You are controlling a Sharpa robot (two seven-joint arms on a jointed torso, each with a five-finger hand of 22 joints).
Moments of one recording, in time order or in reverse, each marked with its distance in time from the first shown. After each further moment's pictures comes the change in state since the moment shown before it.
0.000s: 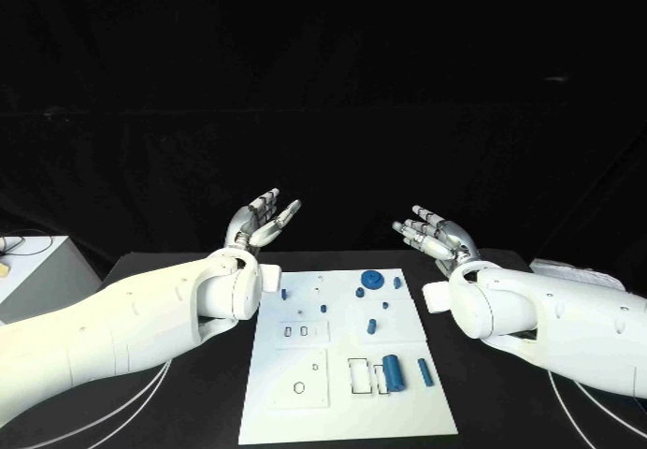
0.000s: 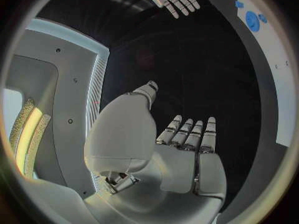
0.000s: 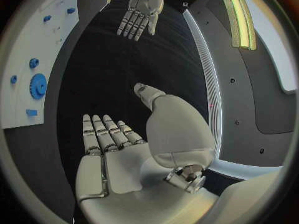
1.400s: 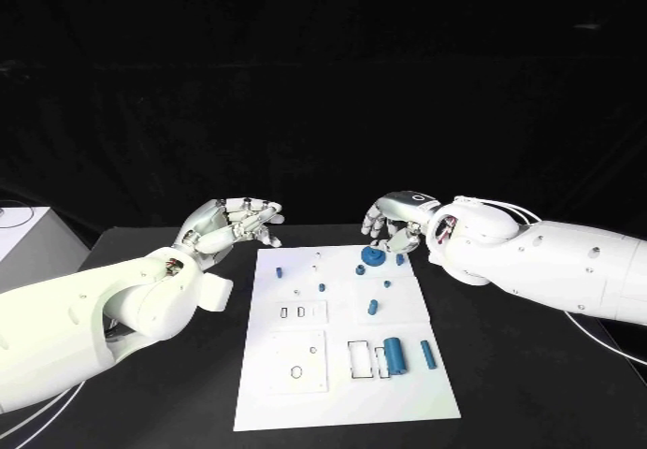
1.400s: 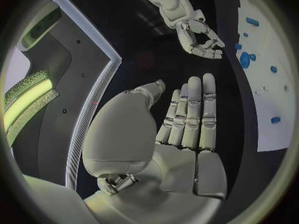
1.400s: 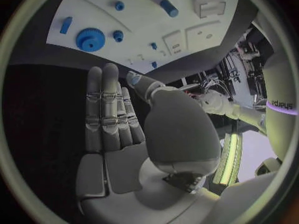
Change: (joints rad) left arm 0.032 -0.304 0.007 0.319 -0.120 0.346 -0.050; left_hand 0.023 -0.045 0.193 -0.089 0.002 0.572 0.064 0.252 0.202 0.903 -0.063 0.110 0.066 0.866 -0.142 0.797 0.587 0.072 0.707 -0.097 0.637 0.319; right arm 0.158 0.064 -0.019 -0.073 -1.519 0.270 -0.457; right_hand 0.126 -0.155 0.112 -0.054 -0.092 0.801 0.018 0.188 0.148 0.897 -0.181 0.036 0.039 1.160 -0.254 0.520 0.444 0.093 0.842 -0.180 0.713 0.385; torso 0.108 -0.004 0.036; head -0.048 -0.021
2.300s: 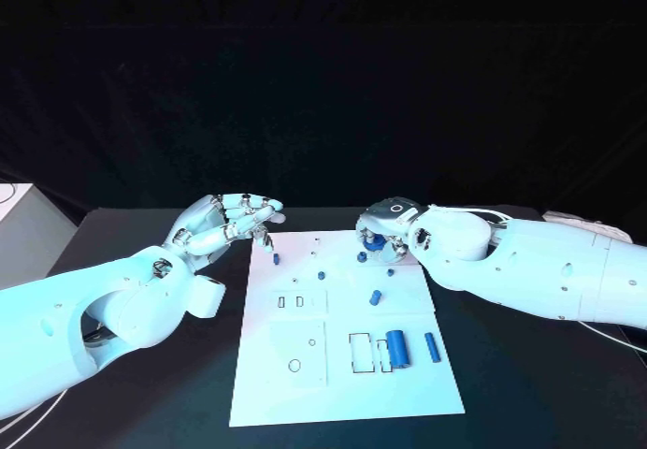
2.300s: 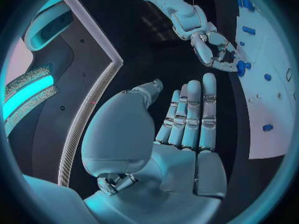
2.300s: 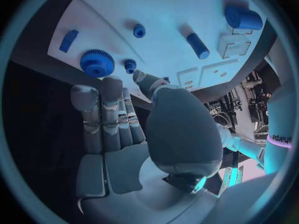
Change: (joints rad) left arm 0.003 -0.020 0.021 0.056 -0.058 0.046 -0.003; left_hand -0.032 -0.010 -0.019 -0.001 0.000 -0.033 0.000 0.000 0.030 -0.027 0.004 0.000 0.031 -0.041 -0.005 0.108 0.093 -0.001 -0.004 -0.003 0.212 0.132; right arm -0.017 0.018 -0.011 0.035 -0.261 0.087 -0.148; right_hand 0.014 -0.036 -0.027 0.088 -0.044 -0.003 -0.012 -0.004 0.042 -0.024 -0.010 0.000 0.013 0.005 -0.006 0.264 0.166 -0.032 0.178 -0.008 0.305 0.420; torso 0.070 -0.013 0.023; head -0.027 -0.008
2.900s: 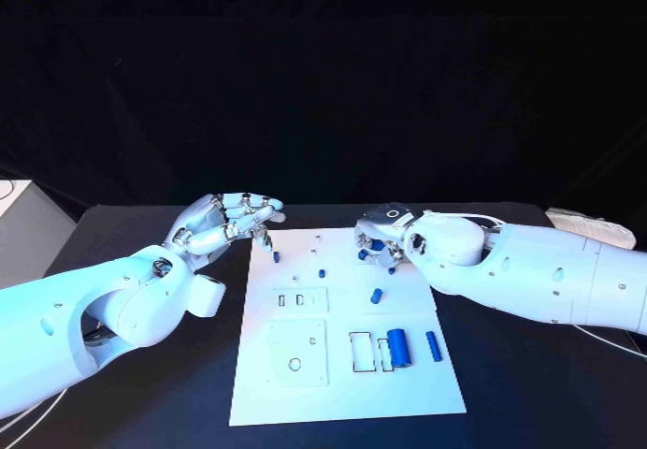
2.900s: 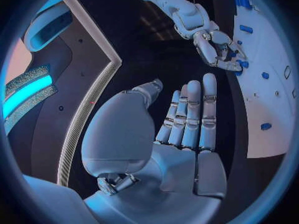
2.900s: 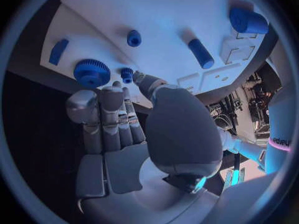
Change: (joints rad) left arm 0.000 0.003 0.002 -0.003 -0.006 -0.001 -0.005; left_hand 0.000 0.000 -0.003 -0.003 0.000 -0.011 0.004 0.000 0.001 -0.012 0.005 0.000 0.001 -0.007 0.007 0.000 0.001 0.000 0.000 0.000 0.017 0.012; right arm -0.019 0.016 -0.001 -0.011 -0.010 0.007 -0.015; right_hand 0.015 0.012 0.015 0.026 0.008 0.007 0.001 0.000 0.013 0.008 0.000 0.000 0.002 0.005 0.003 0.110 0.091 -0.015 0.036 0.000 0.075 0.107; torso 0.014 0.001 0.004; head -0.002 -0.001
